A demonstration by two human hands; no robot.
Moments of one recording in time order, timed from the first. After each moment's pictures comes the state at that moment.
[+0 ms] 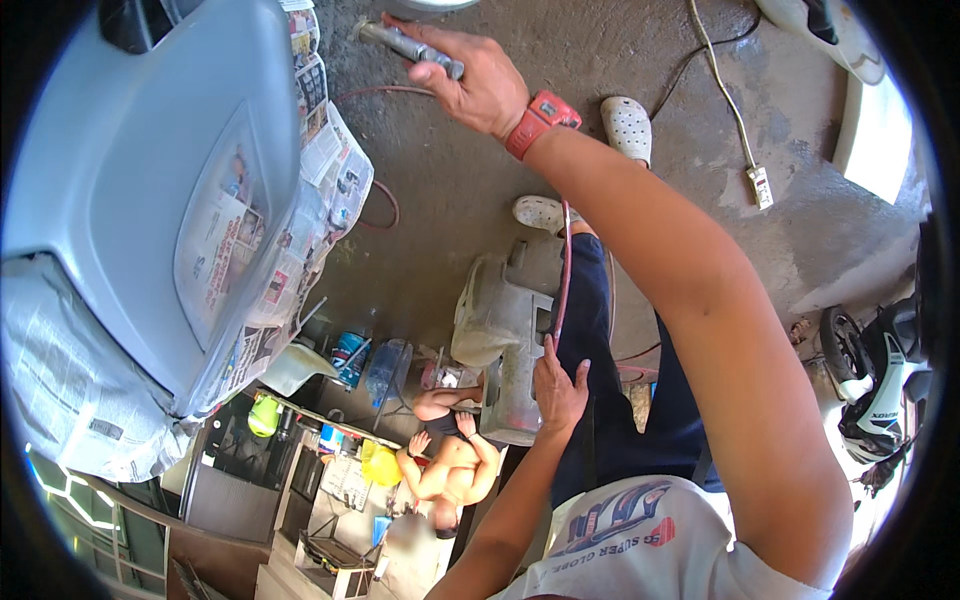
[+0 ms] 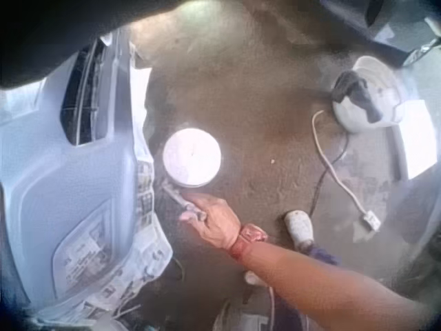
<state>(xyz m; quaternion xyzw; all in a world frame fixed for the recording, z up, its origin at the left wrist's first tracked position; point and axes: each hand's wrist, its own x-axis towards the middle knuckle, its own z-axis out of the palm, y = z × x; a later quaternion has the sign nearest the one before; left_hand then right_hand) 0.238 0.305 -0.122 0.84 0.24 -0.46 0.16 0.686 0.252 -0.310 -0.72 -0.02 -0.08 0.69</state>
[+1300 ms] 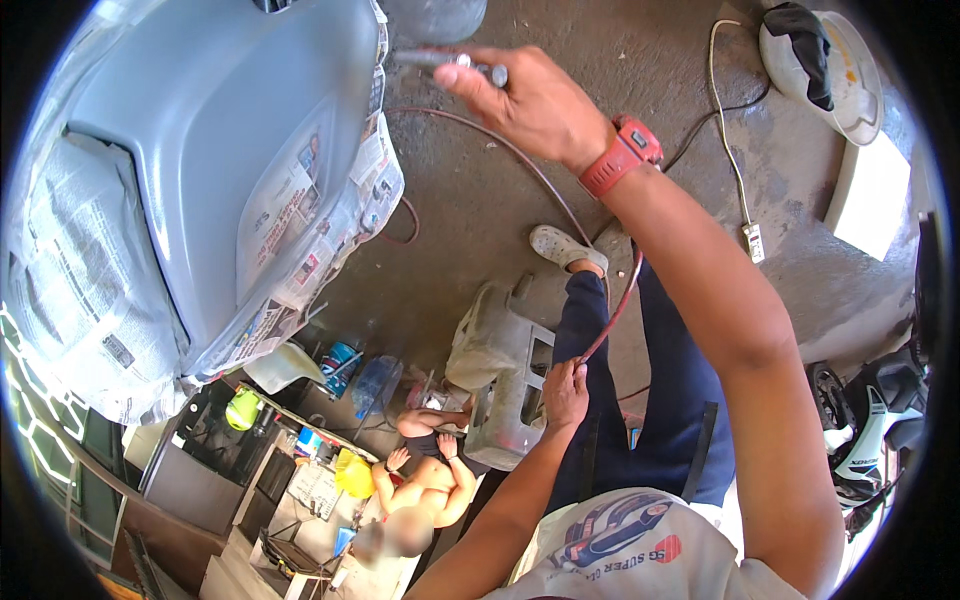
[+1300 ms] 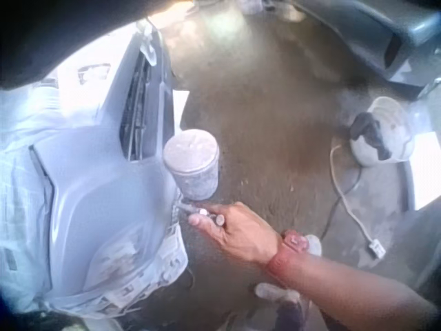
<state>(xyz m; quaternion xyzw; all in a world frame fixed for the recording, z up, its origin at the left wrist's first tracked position) 0.224 0.298 -0.149 0.88 0.22 -0.36 0.23 0.734 0.211 -0.169 -0.74 -0.05 0.15 0.65</state>
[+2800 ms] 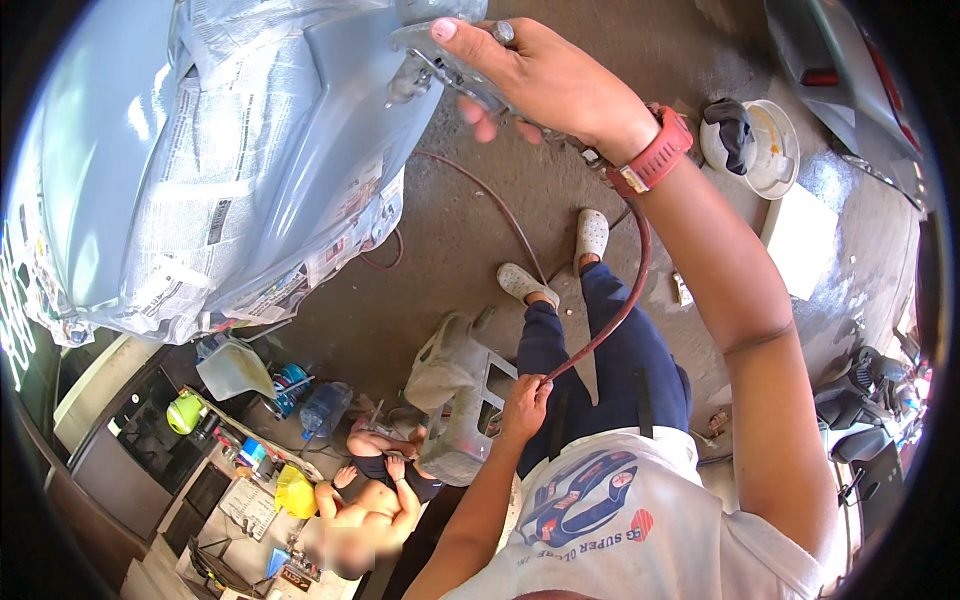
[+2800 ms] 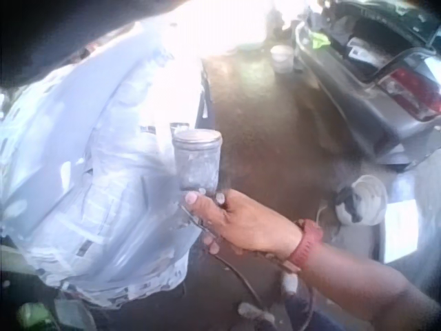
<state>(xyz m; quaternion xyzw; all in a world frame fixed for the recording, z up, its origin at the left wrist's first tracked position) 0.290 0.310 0.009 0.84 0.18 -0.32 0.40 0.822 0.194 0.136 -0.68 -0.10 0.31 0.66</state>
